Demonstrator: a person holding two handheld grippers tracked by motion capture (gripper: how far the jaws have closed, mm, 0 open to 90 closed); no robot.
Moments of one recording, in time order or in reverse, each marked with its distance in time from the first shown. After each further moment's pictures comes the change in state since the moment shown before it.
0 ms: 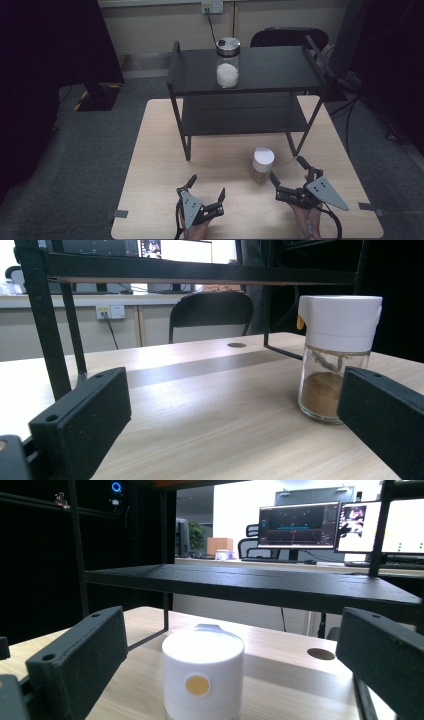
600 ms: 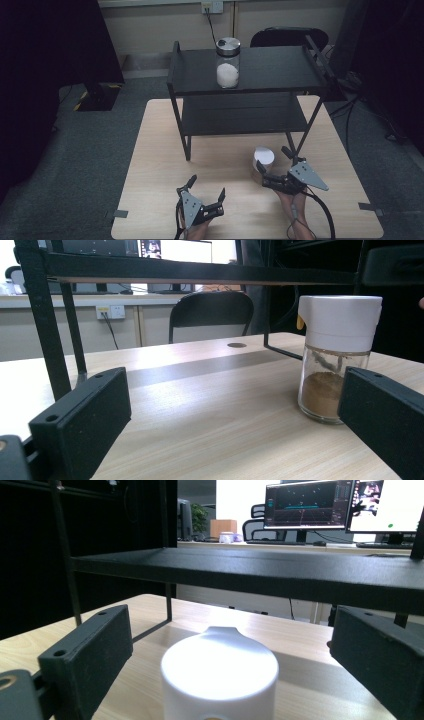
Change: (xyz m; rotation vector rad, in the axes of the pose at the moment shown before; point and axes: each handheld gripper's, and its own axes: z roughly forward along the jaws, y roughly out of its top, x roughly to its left) left arm 0.000 0.000 0.000 0.000 -0.001 0.000; right arm 0.007 0.002 0.046 0.076 0.005 0.016
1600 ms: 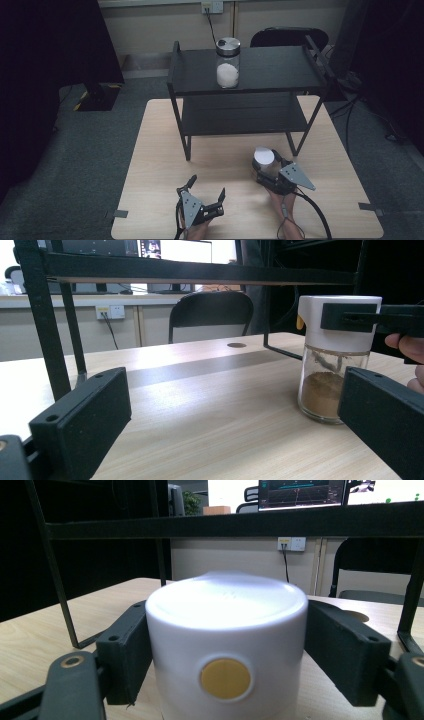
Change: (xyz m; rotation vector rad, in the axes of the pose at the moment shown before) left arm 0.000 0.000 0.000 -0.001 -0.001 0.000; right arm 0.008 -0.028 0.015 0.041 -0.023 0.029
